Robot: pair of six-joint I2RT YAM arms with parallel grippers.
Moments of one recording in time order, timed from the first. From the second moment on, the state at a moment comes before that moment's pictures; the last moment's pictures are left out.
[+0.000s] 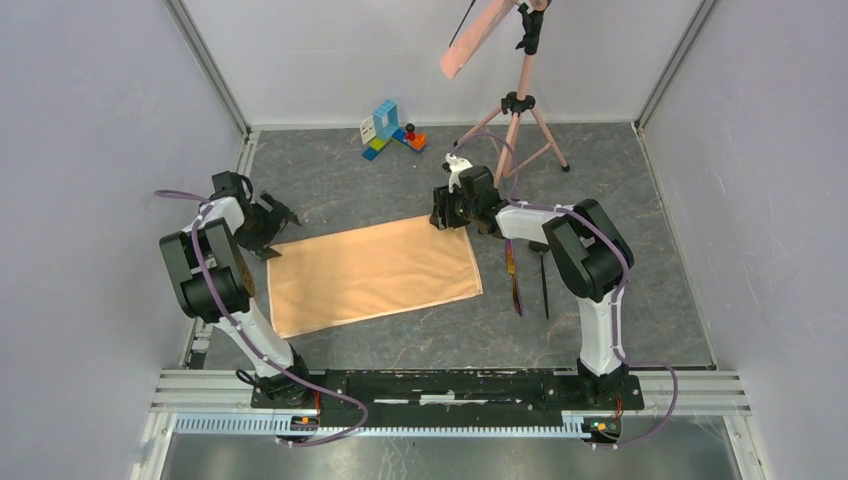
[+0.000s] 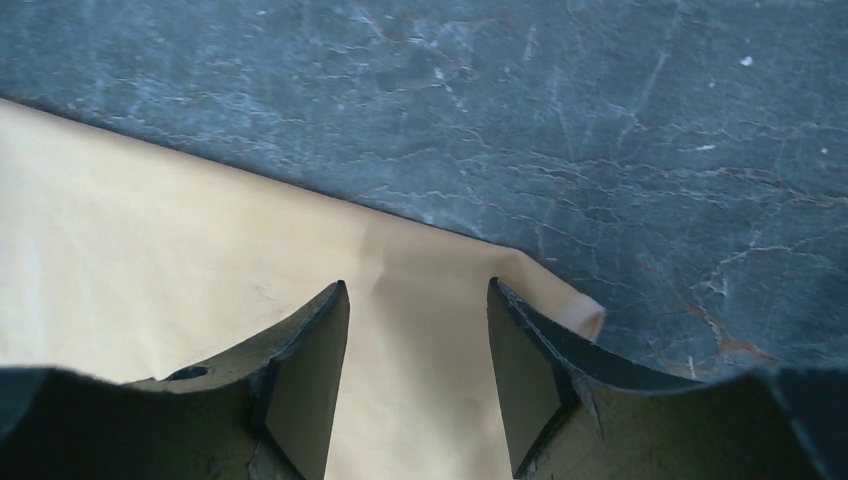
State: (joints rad) left arm 0.37 1.81 1.16 -0.55 0.21 -0.57; right arm 0.55 2.05 1.25 0.16 -0.17 0.26
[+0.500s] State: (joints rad) left arm 0.36 1.80 1.19 -0.55 0.18 -0.57; right arm 0.53 2.10 1.46 -0.07 -0.06 0.17
